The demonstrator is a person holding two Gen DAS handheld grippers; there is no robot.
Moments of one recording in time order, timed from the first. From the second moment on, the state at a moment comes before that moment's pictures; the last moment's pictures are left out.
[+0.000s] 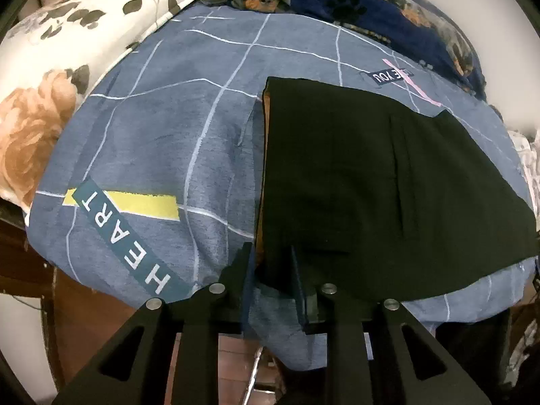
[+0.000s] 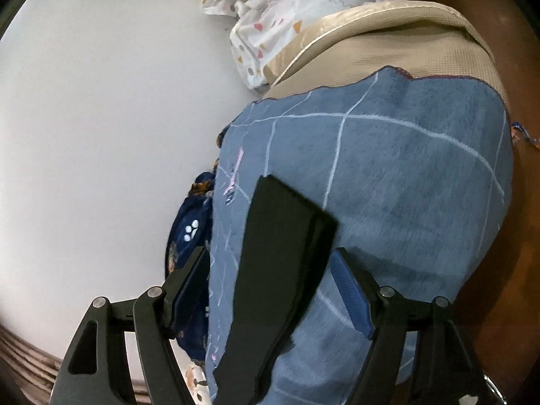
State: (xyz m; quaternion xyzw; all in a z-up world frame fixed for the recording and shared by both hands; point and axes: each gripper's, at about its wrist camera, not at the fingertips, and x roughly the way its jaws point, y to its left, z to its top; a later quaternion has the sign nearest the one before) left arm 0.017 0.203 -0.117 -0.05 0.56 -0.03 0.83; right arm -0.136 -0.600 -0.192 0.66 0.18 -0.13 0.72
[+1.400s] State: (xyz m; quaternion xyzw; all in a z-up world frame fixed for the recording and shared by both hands) left arm 0.018 0.074 -0.083 -0.01 0.51 -0.15 0.85; right arm -0.031 -0.514 -0.089 0.48 0.28 -0.06 0.83
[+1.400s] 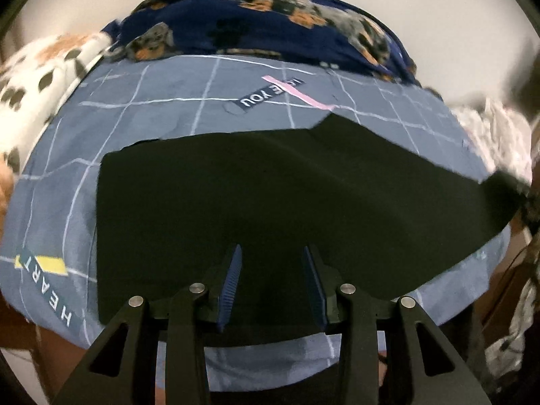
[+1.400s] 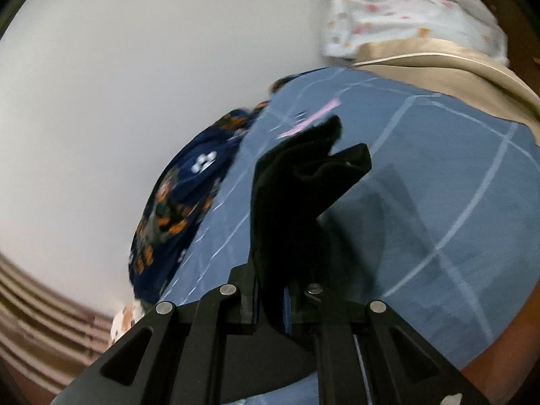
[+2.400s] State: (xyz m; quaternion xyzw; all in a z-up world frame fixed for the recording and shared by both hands) left arm 0.012 0.054 -0.098 0.03 0.52 -0.17 0.84; right arm 0.045 -0.285 -0.108 0.33 0.44 0.11 0.83
